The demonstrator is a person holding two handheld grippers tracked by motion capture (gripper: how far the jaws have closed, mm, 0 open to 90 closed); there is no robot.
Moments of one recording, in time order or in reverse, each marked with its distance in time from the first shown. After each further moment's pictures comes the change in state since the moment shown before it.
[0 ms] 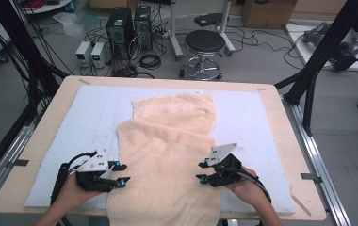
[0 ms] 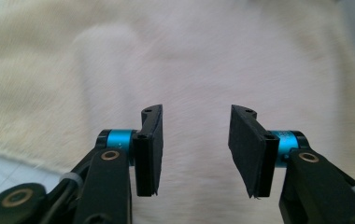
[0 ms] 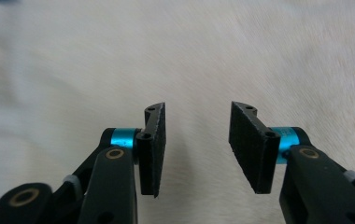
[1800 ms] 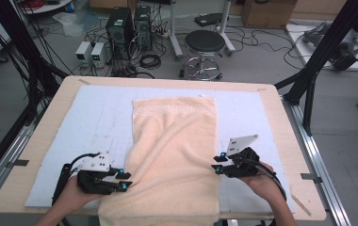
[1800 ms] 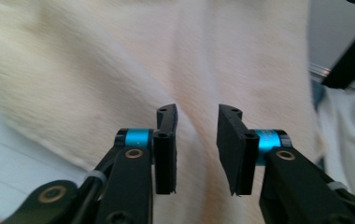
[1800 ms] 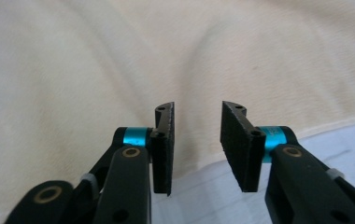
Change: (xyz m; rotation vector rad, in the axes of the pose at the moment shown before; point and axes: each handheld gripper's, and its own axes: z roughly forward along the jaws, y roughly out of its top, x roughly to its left) left arm -0.011 0.014 -0.010 -0.036 -0.105 -0.035; right arm -0.022 -0.019 -0.044 -0.047 -0.052 0.106
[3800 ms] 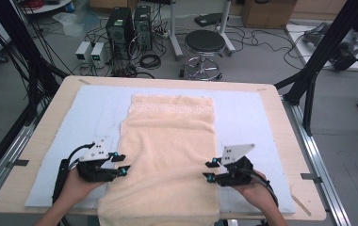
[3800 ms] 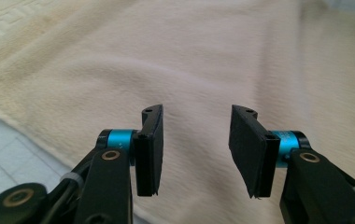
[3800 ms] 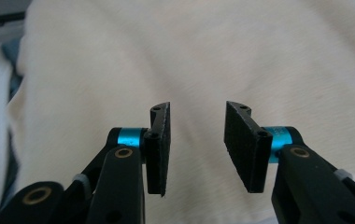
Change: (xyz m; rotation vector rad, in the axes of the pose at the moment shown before) left arm 0.004 -0.007 -0.005 -0.035 0.166 -0.008; right arm 0.033 -0.001 0.011 -0.081 0.065 -0.053
